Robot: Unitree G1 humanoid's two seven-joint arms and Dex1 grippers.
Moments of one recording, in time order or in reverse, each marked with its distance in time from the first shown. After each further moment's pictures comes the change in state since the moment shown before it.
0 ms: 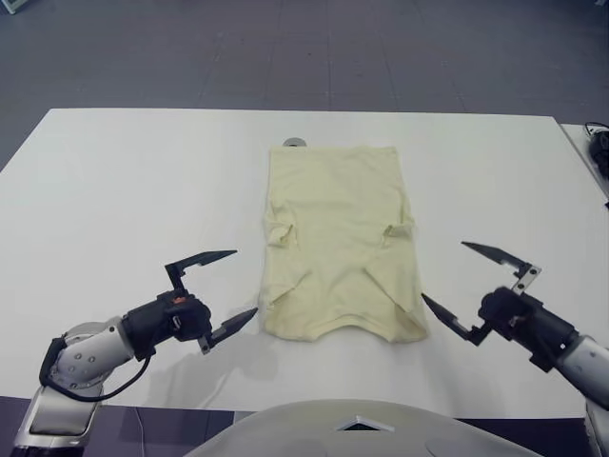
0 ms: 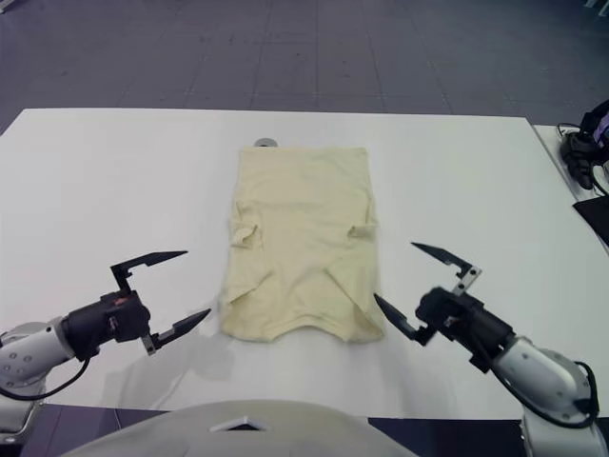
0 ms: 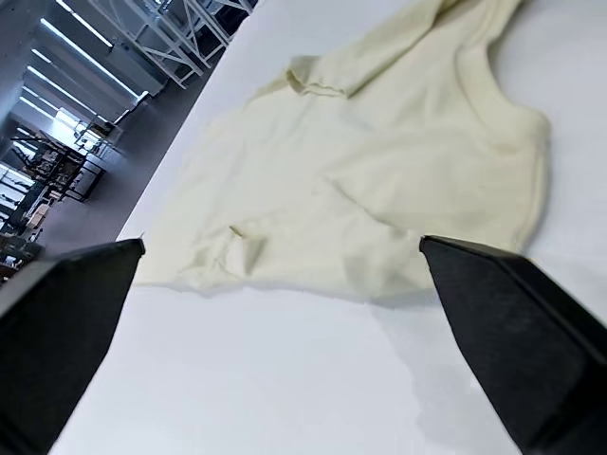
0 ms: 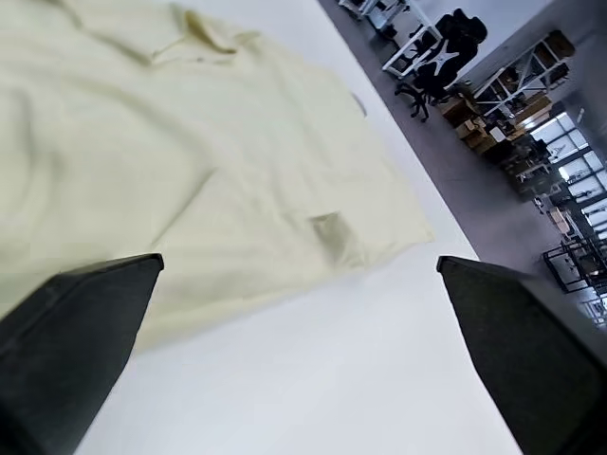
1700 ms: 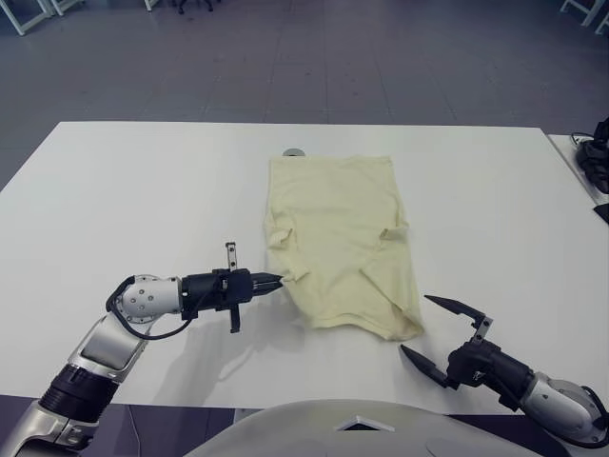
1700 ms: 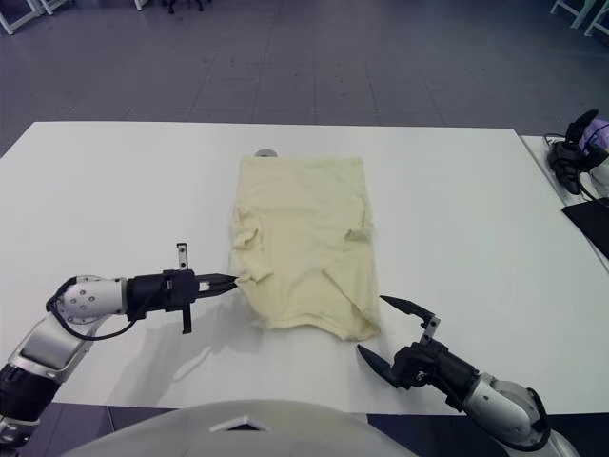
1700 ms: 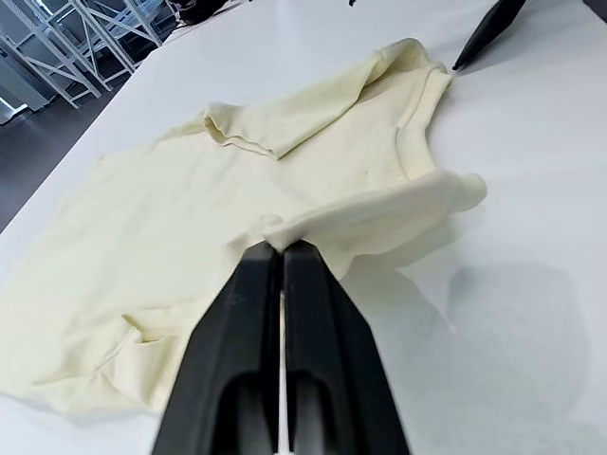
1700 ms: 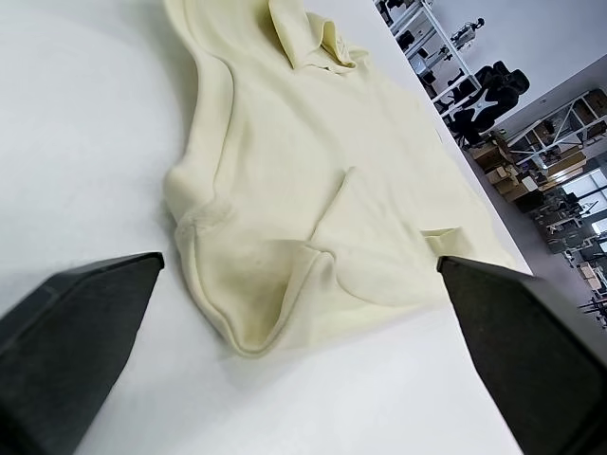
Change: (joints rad) left arm -0.423 0.044 -0.410 0.097 -0.225 0.384 -0.079; right arm -0.025 -0.133 0.378 0.272 -0.110 -0.231 -0.314
